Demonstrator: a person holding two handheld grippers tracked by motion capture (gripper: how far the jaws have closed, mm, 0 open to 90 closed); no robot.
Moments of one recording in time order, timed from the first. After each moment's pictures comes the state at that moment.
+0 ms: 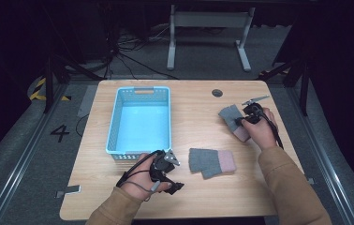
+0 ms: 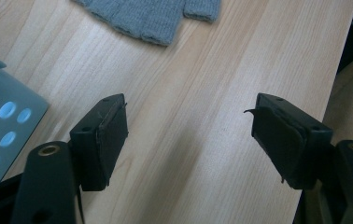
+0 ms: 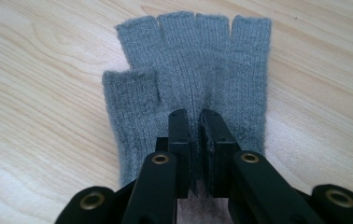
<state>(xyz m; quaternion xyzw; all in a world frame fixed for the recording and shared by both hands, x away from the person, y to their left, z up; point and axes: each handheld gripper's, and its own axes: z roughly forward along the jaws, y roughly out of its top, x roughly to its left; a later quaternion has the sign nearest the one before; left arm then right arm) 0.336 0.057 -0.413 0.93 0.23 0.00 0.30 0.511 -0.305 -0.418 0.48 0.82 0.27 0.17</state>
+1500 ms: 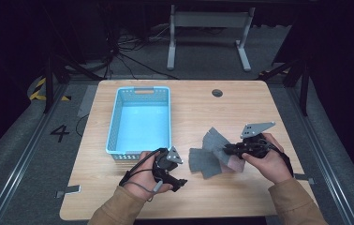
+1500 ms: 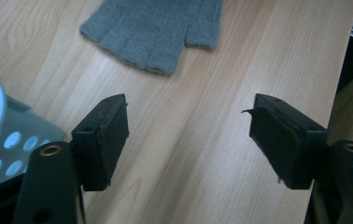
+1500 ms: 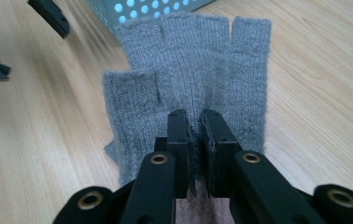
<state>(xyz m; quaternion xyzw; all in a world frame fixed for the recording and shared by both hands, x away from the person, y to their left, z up) 0.336 0.049 -0.403 0.92 0.22 0.03 0.31 0.379 -0.262 -0.378 0.27 0.88 0.38 0.10</state>
